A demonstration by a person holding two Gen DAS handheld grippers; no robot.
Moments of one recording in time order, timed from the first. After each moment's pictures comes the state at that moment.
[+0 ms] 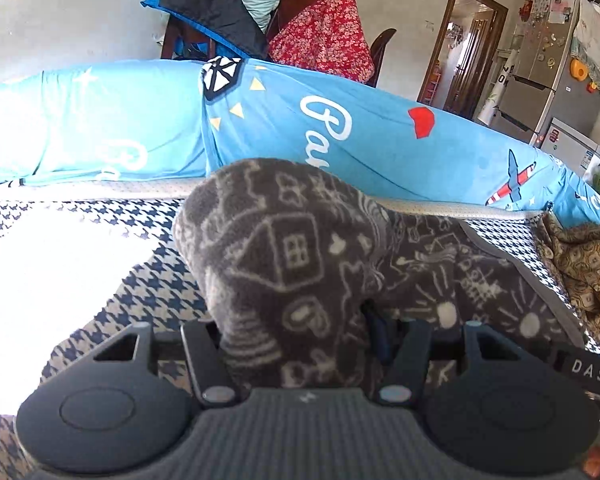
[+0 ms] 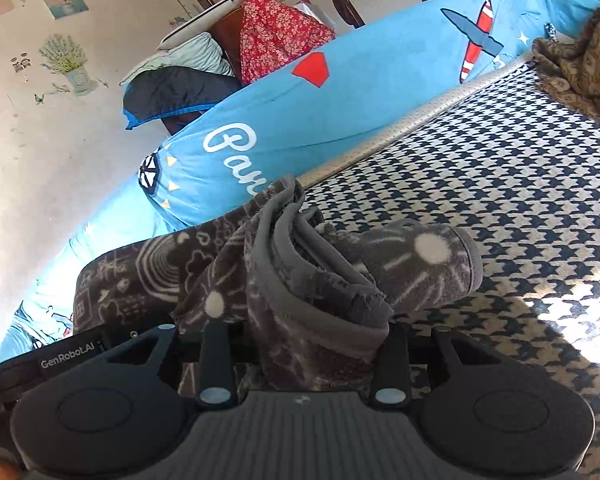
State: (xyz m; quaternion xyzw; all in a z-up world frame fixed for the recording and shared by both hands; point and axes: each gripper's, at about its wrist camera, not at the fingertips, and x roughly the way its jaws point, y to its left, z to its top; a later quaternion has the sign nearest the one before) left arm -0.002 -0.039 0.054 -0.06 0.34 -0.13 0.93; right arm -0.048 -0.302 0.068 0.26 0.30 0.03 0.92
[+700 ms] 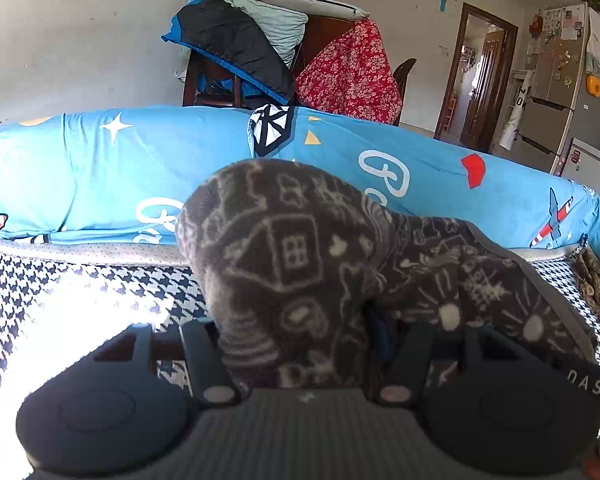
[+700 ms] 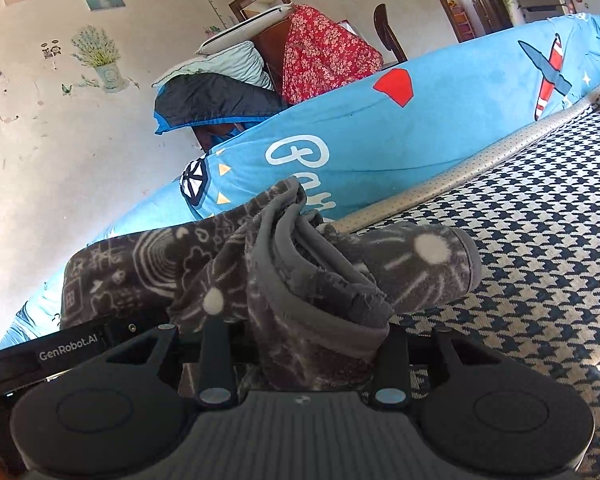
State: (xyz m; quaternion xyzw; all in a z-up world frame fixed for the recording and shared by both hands) left arm 0.058 0.002 0.066 -0.05 0.29 -0.10 0.95; right arm 0.013 -0.229 0.078 0.22 0.26 0.04 0.94
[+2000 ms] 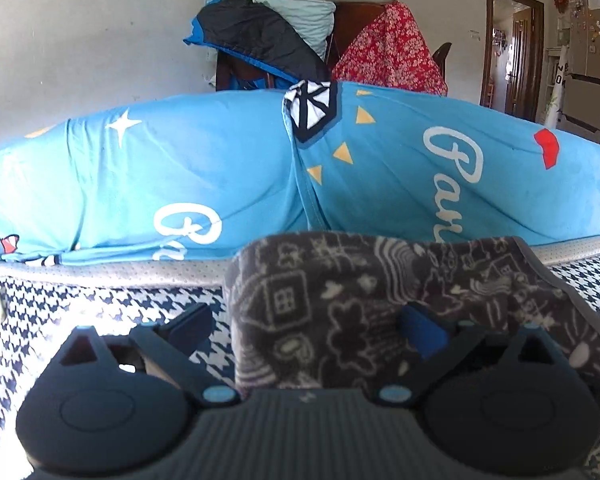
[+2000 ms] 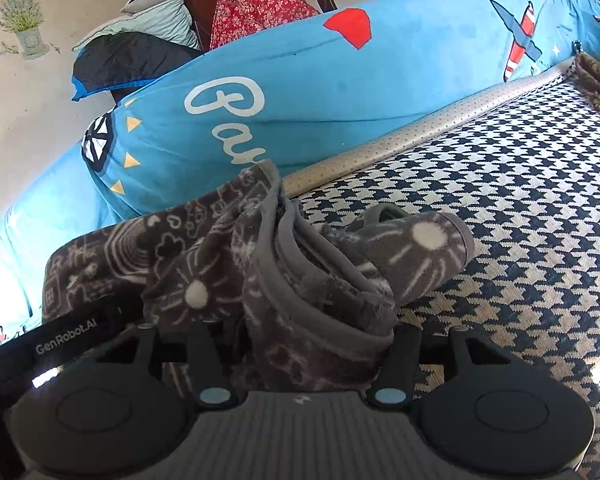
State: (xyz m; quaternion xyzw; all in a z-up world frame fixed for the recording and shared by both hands) left arm 0.121 -0.007 0.029 0.01 0.29 -0.03 0.96; right arm 0.079 -0.208 0.040 0.21 0.34 -0.07 0.91
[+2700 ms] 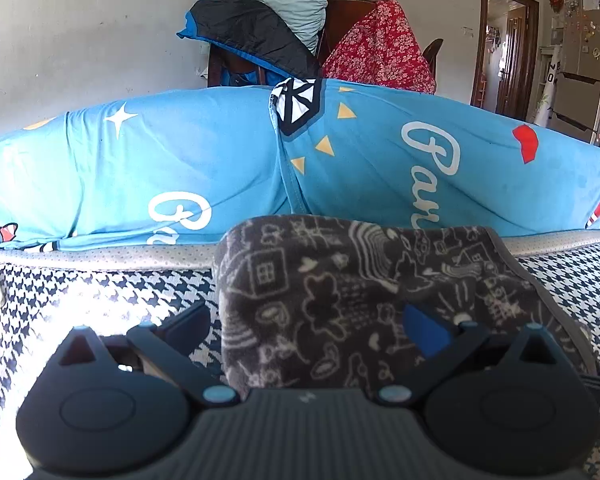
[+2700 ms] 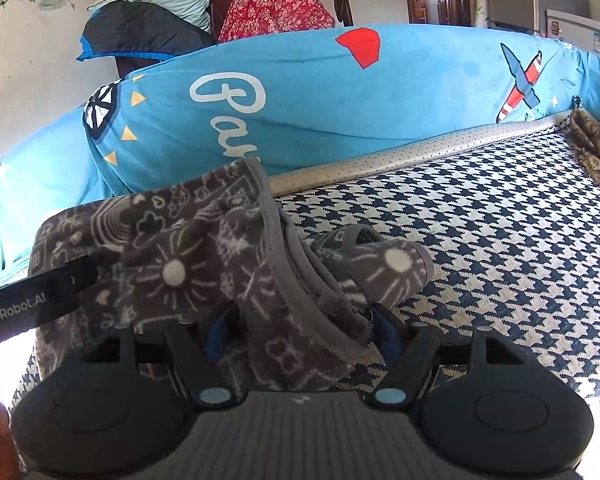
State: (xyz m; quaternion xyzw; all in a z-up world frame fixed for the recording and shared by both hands) left arm 0.101 -0.014 0.032 0.00 0.31 -0.05 0.95; right arm 0.066 -0.202 0.052 0.11 0.35 -0.08 0.93
